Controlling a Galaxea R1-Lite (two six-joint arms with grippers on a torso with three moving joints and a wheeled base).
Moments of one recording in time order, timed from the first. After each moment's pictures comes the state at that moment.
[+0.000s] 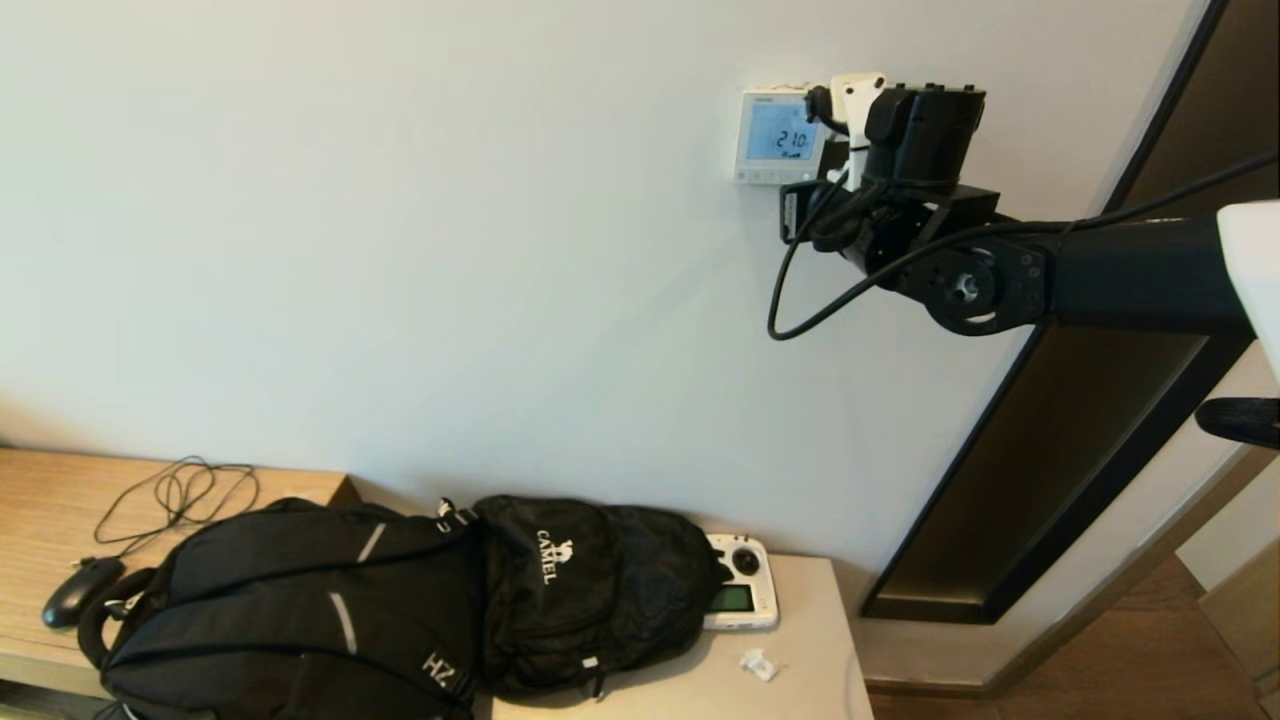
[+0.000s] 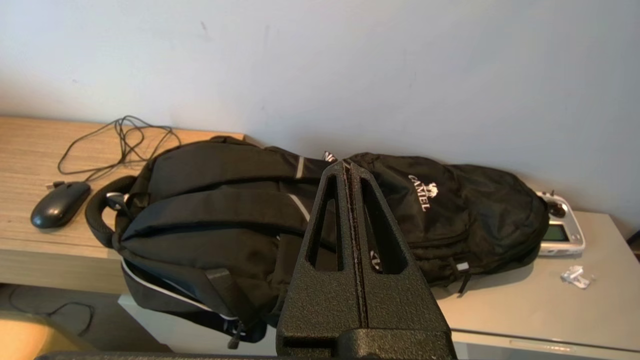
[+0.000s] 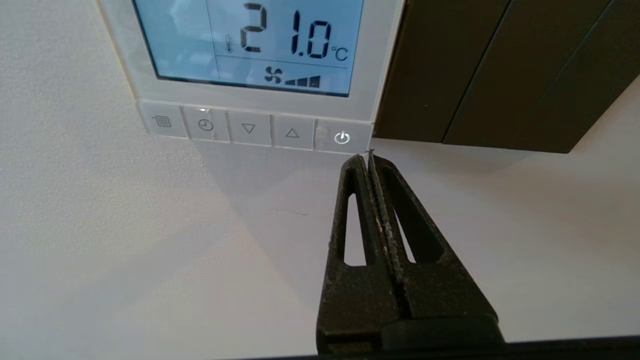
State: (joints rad) left arm 0.00 0.00 0.00 -0.01 0.00 0.00; right arm 0.40 2.07 -1.80 -0.41 -0.43 -0.18
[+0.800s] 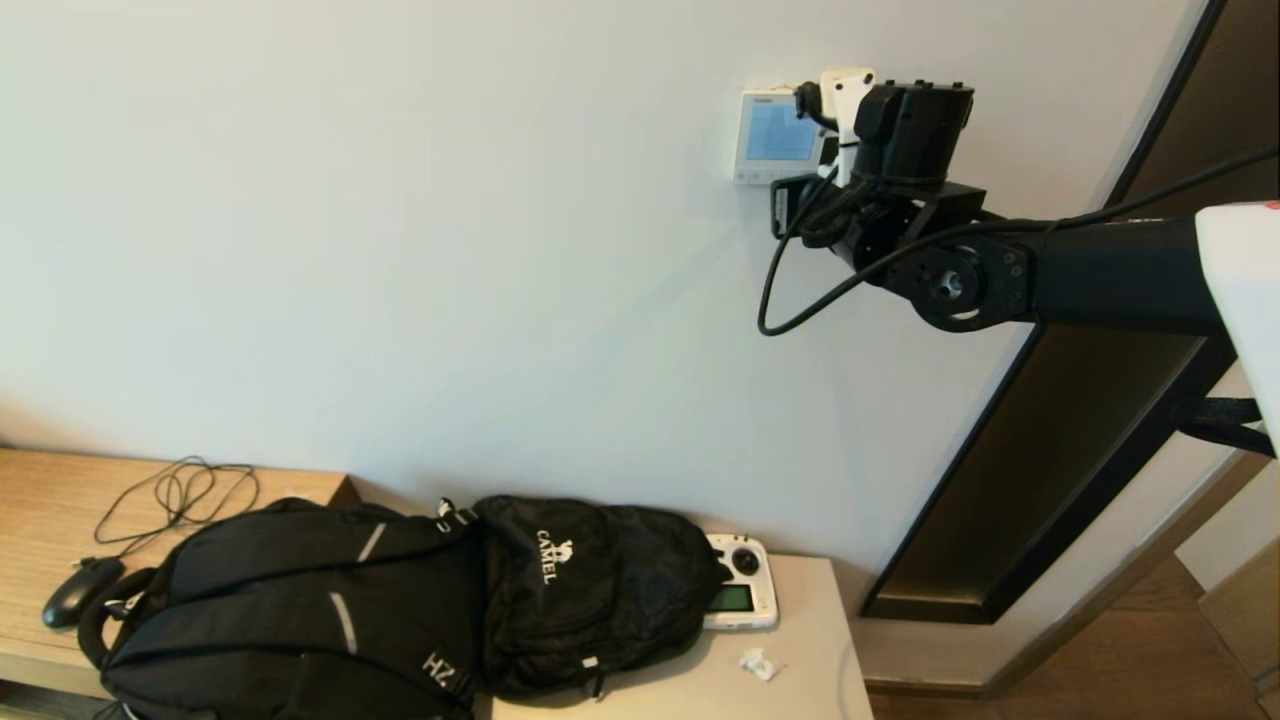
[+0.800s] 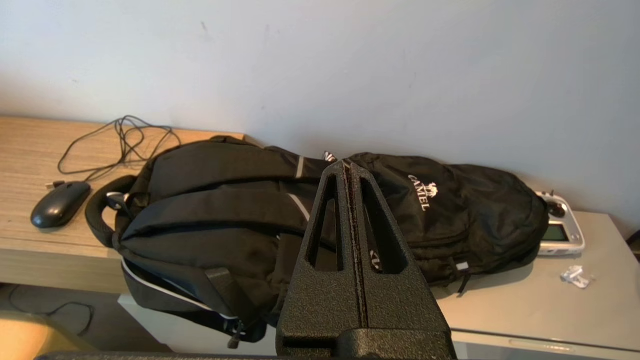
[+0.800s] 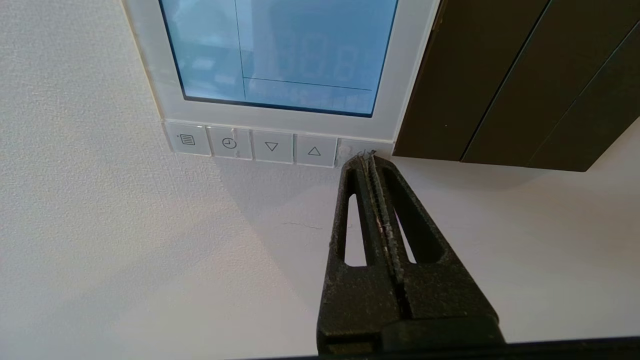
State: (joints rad) left arm 0.00 0.00 0.00 -0.01 0.00 0.00; right arm 0.40 2.10 -1.86 -0.40 -0.43 -0.19
